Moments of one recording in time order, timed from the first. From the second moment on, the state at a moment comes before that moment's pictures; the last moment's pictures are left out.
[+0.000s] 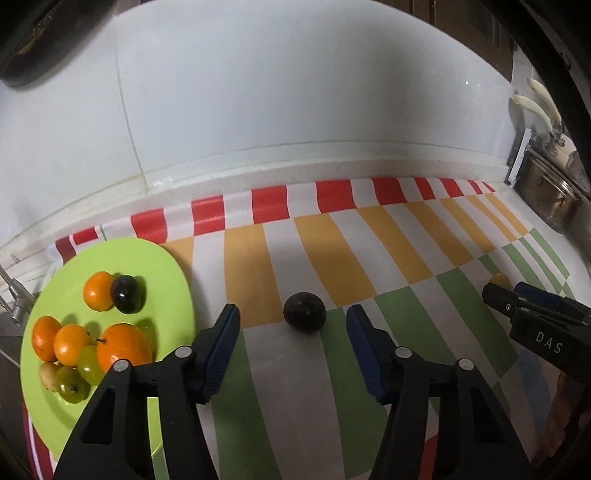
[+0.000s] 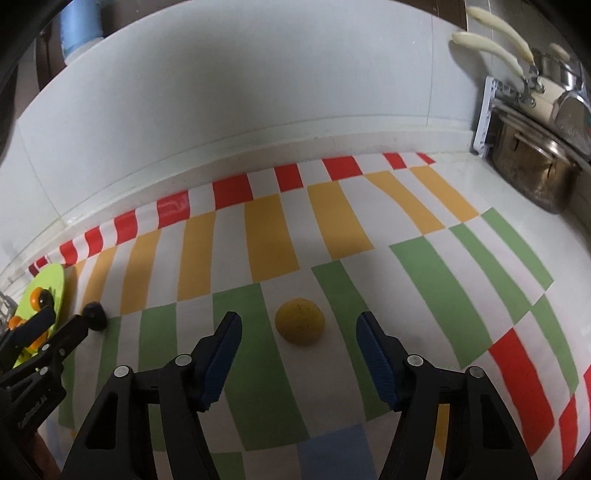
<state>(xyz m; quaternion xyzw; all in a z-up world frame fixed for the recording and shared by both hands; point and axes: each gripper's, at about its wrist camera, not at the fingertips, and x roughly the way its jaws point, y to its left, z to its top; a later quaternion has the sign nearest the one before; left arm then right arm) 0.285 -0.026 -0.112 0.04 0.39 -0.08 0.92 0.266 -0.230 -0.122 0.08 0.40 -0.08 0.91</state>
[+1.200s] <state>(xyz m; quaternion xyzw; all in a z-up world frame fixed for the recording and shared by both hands) 0.270 -0.025 -0.092 0.02 0.40 -0.10 0.91 0.255 -0.200 -0.094 0.05 0.38 0.00 0.92</state>
